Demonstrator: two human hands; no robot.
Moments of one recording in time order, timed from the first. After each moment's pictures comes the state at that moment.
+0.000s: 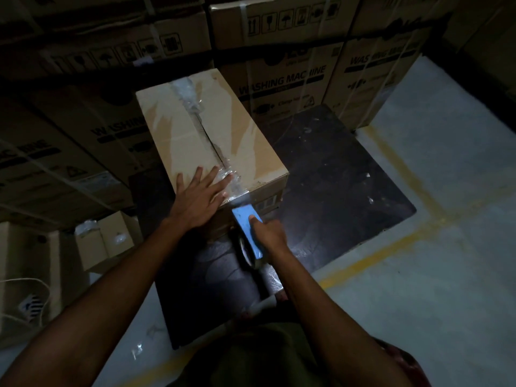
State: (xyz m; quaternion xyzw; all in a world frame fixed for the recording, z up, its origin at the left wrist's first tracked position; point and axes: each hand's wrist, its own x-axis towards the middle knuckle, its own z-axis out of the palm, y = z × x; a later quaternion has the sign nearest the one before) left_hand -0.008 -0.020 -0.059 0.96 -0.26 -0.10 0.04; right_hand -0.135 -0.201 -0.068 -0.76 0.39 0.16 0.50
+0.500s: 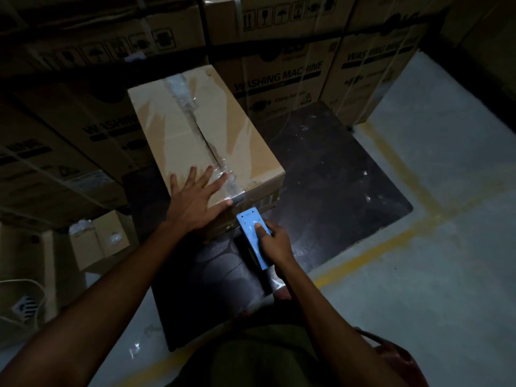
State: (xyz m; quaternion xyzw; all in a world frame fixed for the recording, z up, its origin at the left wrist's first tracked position) left_hand -0.012 -0.025 -0.063 0.96 -0.25 -0.08 0.03; right_hand -0.163 -0.216 -0.079 -0.74 0.34 0.09 0.58
